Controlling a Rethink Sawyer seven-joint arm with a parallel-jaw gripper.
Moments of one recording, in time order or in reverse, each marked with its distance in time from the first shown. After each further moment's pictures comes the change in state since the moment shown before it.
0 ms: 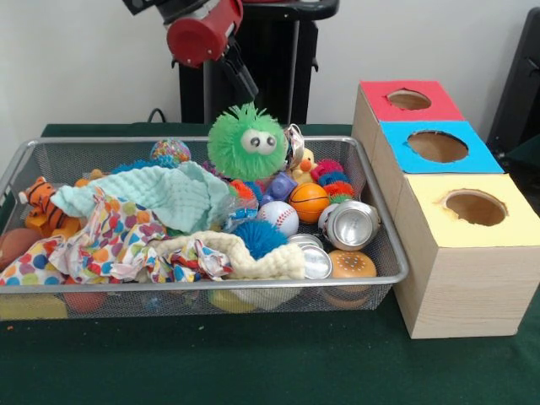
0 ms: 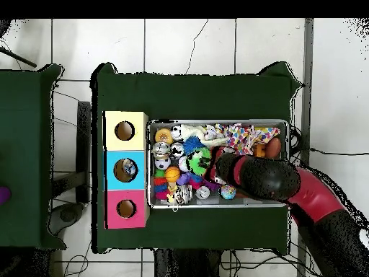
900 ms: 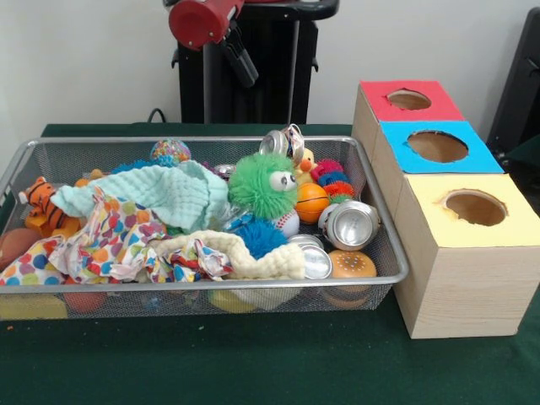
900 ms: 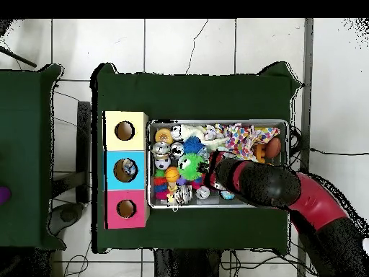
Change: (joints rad) arm -0.002 -0.053 -0.005 0.046 0.031 0.000 0.000
